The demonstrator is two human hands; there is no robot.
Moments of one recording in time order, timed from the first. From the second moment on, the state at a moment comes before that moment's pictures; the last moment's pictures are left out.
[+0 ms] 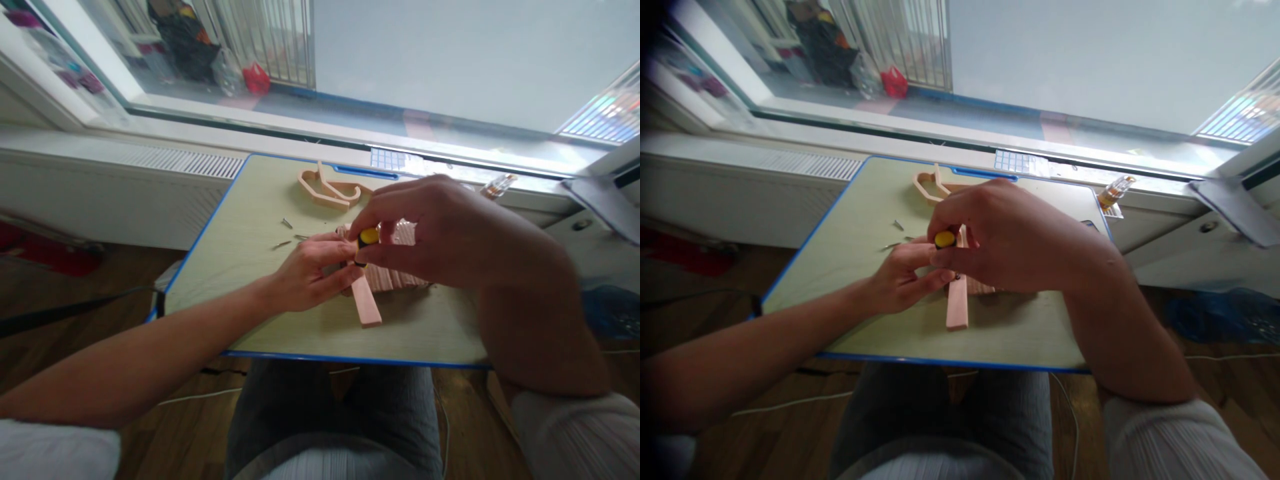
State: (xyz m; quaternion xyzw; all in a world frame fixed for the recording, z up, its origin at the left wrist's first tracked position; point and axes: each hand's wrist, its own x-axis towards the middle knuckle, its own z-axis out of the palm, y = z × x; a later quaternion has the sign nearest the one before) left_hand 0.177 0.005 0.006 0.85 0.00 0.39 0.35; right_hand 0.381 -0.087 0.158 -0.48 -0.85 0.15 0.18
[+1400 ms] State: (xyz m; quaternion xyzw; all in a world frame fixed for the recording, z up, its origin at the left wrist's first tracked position) left_hand 0.175 0.003 0.003 0.85 0.02 0.39 0.35; right_hand 0.386 -0.092 0.163 -0.51 -0.83 0.12 0.20
